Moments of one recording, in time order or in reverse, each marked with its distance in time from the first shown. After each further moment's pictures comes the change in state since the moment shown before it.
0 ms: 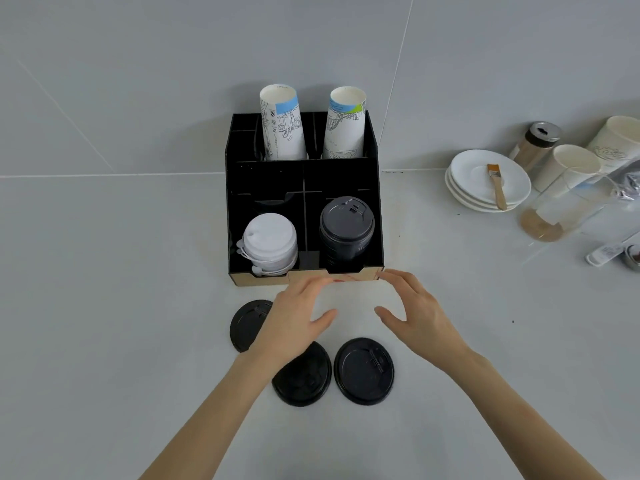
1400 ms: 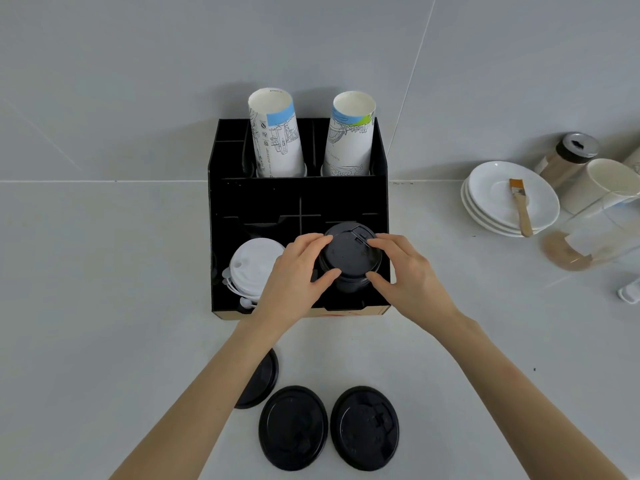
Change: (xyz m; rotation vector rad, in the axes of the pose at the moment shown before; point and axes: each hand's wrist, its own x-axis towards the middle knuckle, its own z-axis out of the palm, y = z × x) left_hand 0.104 -0.014 -0.024 -0.013 0.123 -0.034; right_hand 0.109 -0.004 -0.021 -0.030 0.040 -0.021
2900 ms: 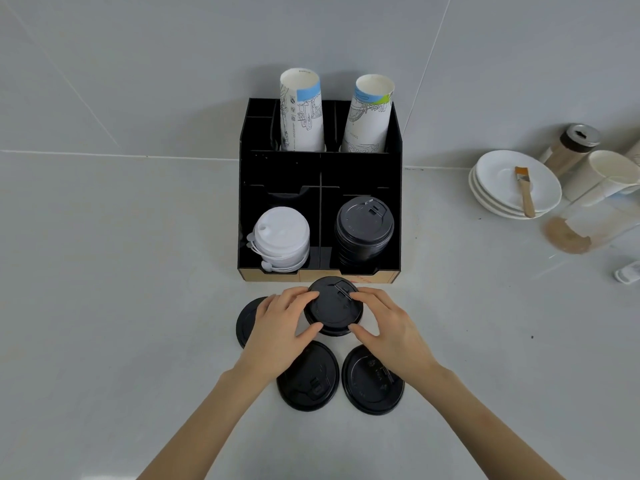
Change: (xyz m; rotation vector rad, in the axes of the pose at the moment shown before) left_hand -0.121 -0.029 0.014 0.092 -0.101 -0.123; right_hand -0.095 -0.015 0.064 0.081 -0.145 0.009
